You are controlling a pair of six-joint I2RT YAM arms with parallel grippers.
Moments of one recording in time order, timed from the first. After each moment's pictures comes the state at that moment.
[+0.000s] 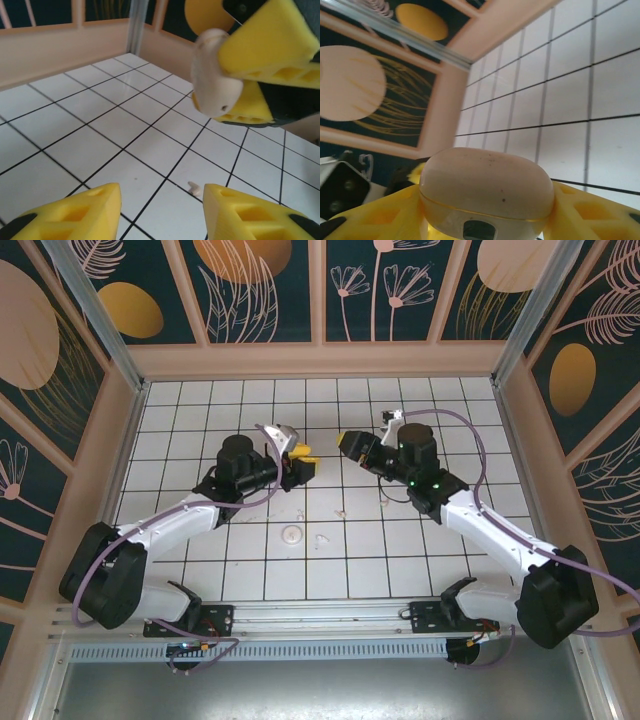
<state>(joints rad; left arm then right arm) -0.56 1.38 0.73 0.44 0.53 -0.14 0.56 1.20 0.82 0.13 -0.33 0.94</state>
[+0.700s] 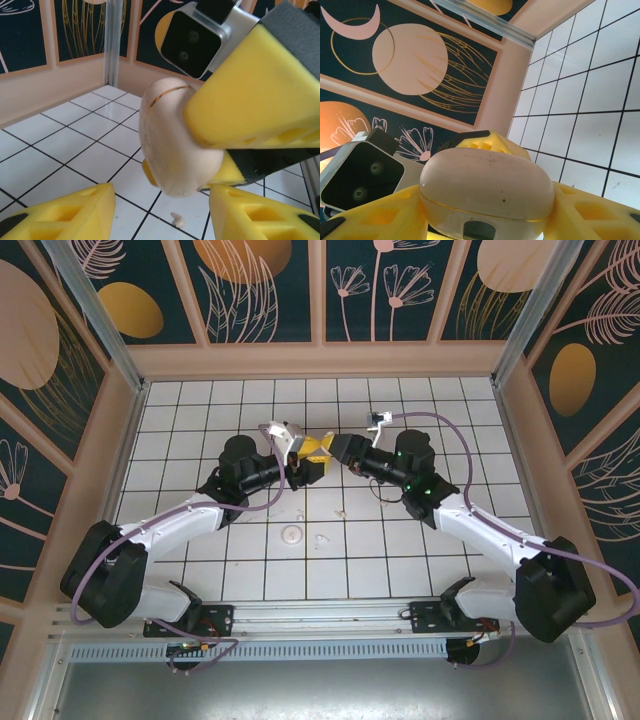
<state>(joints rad) -0.60 1.39 0.75 0.57 0.55 -0.15 0.60 1.24 0.76 0.39 -0.48 1.06</state>
